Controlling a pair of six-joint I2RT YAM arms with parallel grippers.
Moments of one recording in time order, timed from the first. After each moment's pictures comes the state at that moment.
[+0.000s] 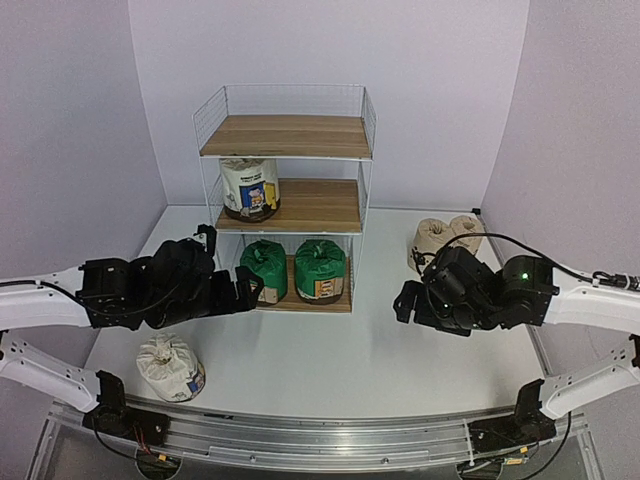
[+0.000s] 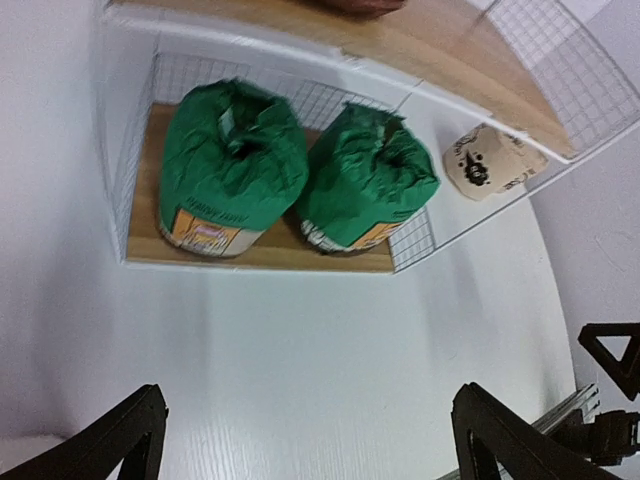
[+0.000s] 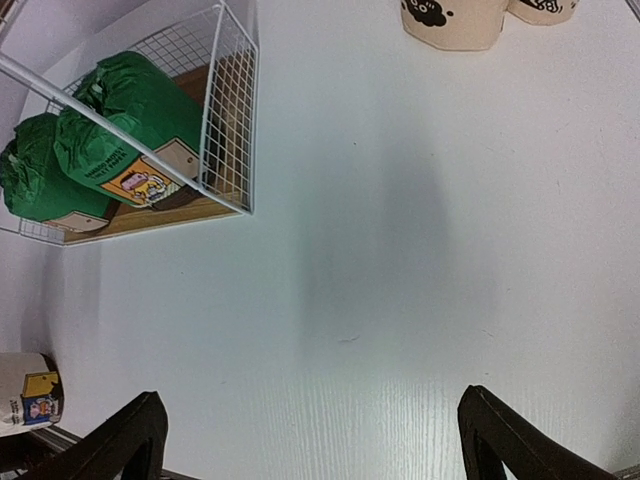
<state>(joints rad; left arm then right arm) -1.17 1.08 0.88 -0.48 -0.52 -0.96 1.08 1.18 0.97 -0.79 0.46 1.11</state>
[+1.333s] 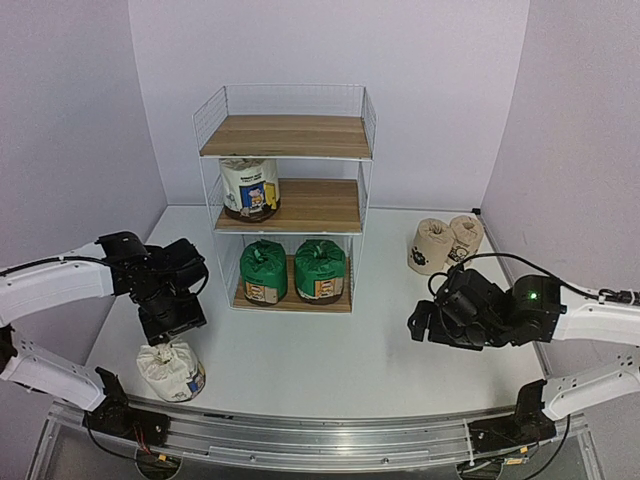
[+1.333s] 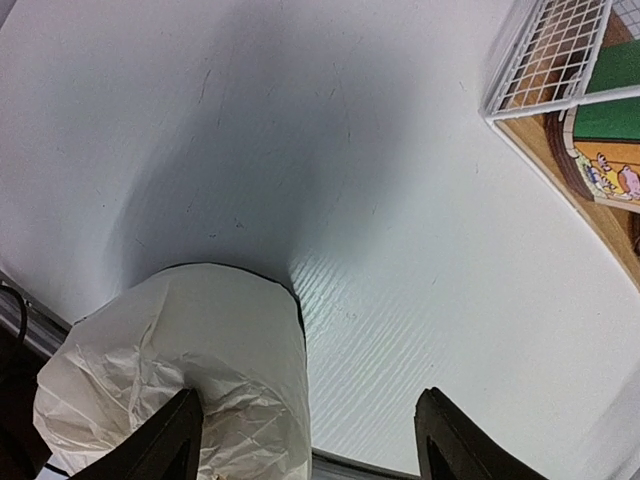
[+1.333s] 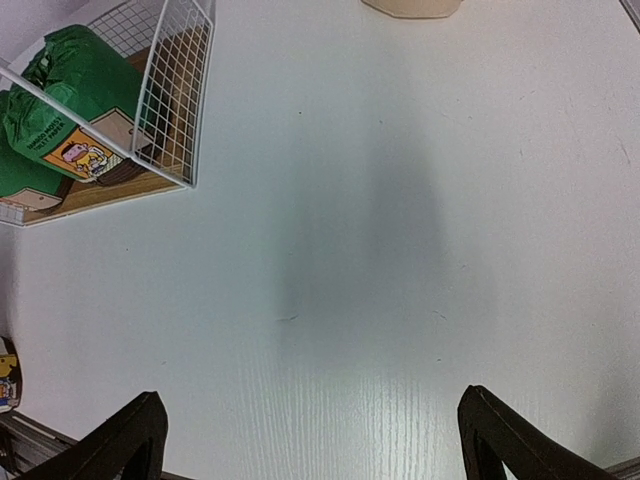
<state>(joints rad) -0.84 1.21 0.94 -1.14 -0.21 -1.34 1.08 1.07 0.81 -0.80 0.45 1.10</state>
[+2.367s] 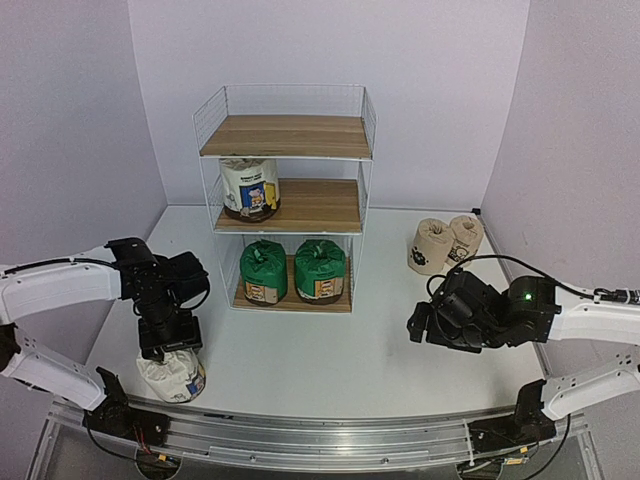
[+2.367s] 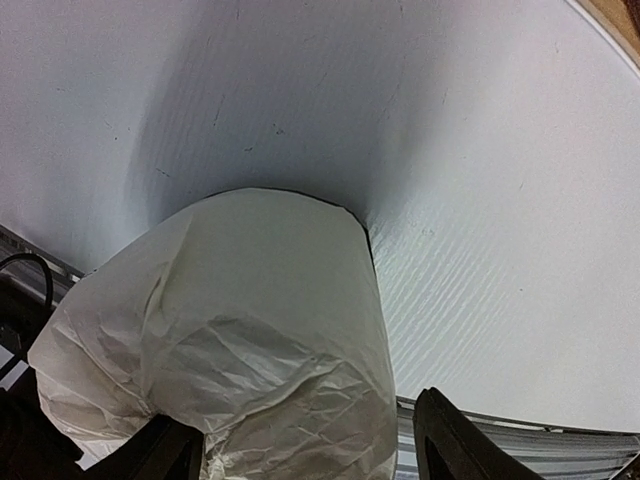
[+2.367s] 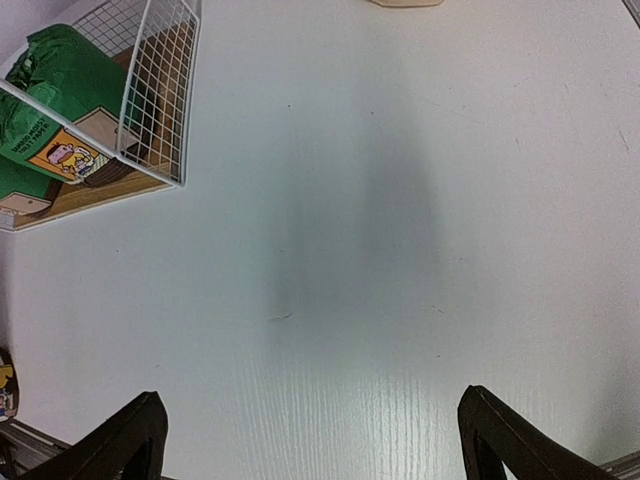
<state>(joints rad) -0.84 1.24 0.91 -1.22 -0.05 -1.21 1.08 1.09 0.81 -0.80 0.45 1.13</state>
